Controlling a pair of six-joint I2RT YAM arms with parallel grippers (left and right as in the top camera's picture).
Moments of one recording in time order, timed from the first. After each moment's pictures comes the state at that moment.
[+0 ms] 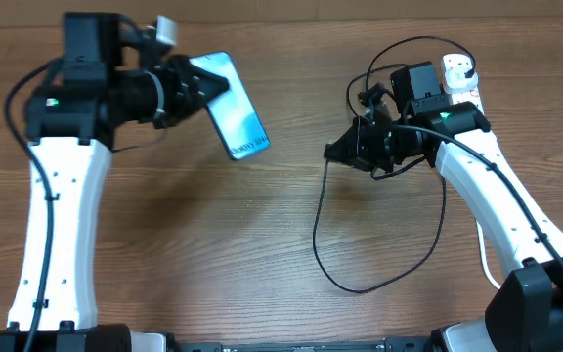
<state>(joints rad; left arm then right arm) -0.01 1.57 1.70 -0.98 0.78 -0.57 0.24 1.65 1.35 -0.88 -0.75 0.44</state>
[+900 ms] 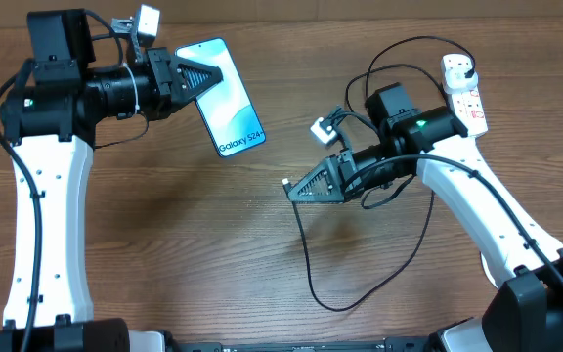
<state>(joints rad) 0.07 1.58 1.70 -0.92 1.07 -0.49 0.35 1.64 1.35 -1.15 -1.40 -0.09</state>
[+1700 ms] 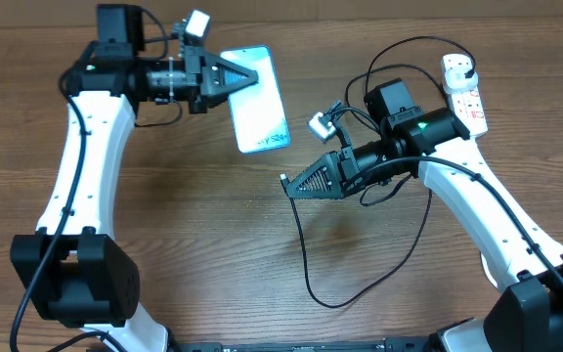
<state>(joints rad) -0.02 1.82 1.70 -0.81 1.37 -0.50 0.35 1.63 1.35 -1.07 -1.45 -0.06</state>
